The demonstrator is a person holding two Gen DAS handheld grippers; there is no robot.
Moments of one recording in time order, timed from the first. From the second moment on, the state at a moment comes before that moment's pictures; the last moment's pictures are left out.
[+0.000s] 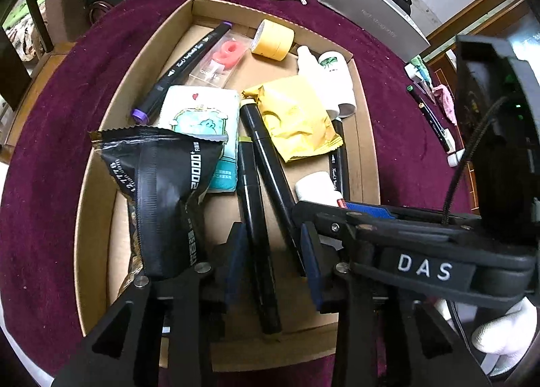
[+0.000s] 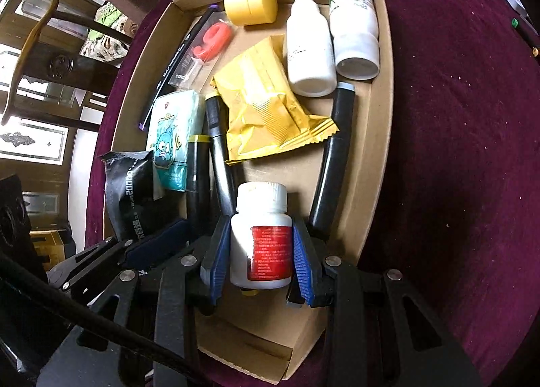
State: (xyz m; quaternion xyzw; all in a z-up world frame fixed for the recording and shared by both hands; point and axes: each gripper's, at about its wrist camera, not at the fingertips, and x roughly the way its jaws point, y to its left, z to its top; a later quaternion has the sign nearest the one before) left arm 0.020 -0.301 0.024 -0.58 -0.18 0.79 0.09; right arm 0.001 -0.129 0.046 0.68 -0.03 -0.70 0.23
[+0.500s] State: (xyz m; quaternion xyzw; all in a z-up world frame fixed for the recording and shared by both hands) left arm 0.030 -0.302 0.041 -0.57 -0.20 0.80 0.08; right arm 0.006 -0.125 0.055 0.67 -0.06 -0.70 0.24
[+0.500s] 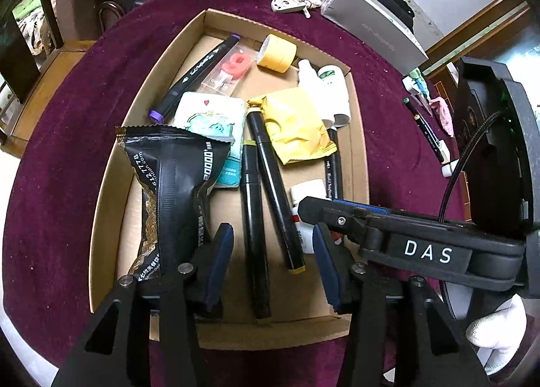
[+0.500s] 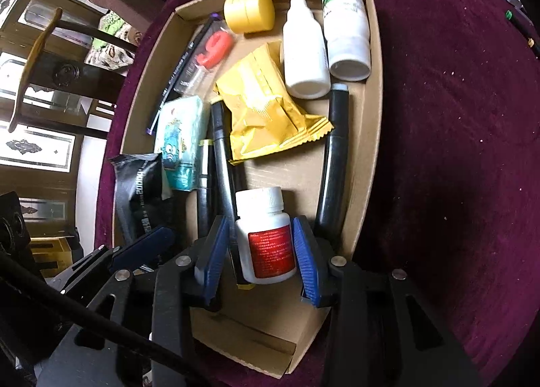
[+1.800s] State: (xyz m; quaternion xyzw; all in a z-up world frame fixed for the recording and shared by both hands) left arm 0.045 -0.041 0.053 -0.62 -0.07 0.76 0.15; right arm 0.030 0.283 0.062 0.59 -0.28 -0.76 0.06
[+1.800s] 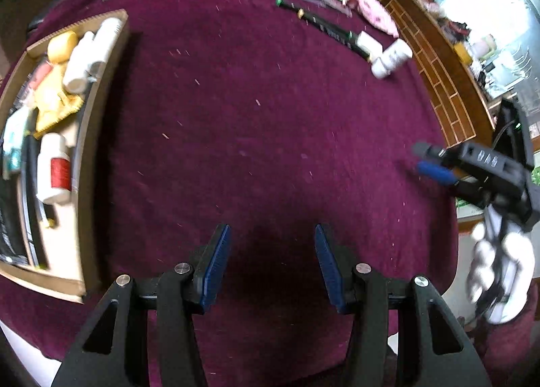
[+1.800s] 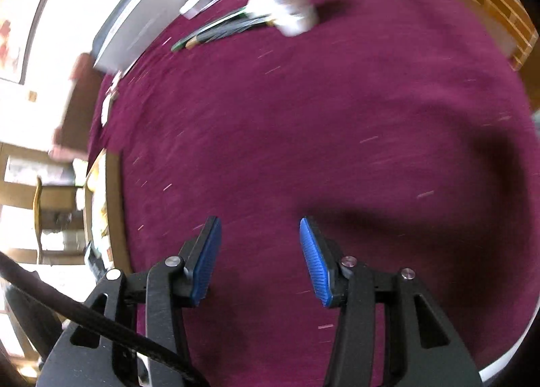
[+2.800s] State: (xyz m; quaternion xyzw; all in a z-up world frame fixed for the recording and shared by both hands) left arm 0.073 -0.064 0.033 -0.66 -0.15 0.73 0.07; right arm -0.106 0.284 0.063 0.58 -0.29 -0.71 0.27
